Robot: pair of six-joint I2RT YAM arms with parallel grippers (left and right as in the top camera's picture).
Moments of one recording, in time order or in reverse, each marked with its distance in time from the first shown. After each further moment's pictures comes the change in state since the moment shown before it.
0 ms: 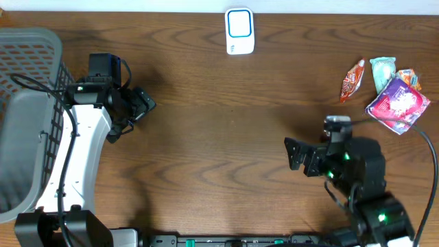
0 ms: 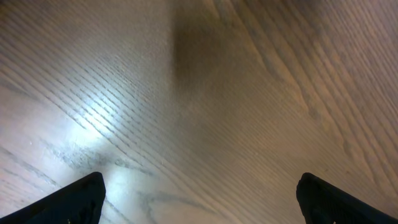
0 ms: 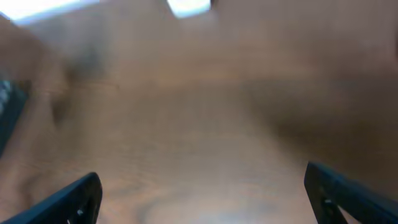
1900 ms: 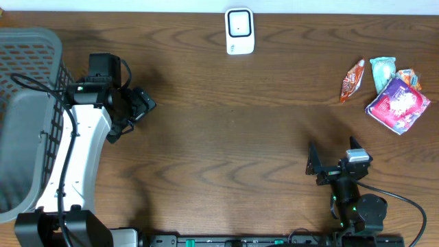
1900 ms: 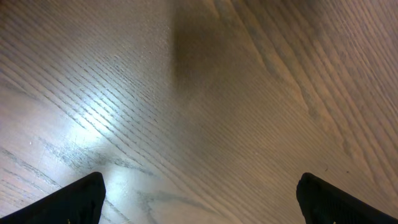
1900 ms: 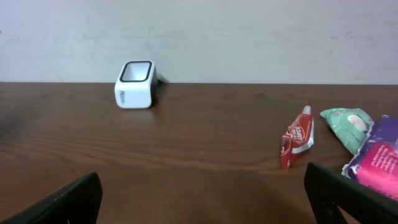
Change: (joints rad) left arm 0.000 0.000 0.000 0.000 0.001 0.000; right arm -0.266 -0.666 -0.636 0.531 0.009 -0.318
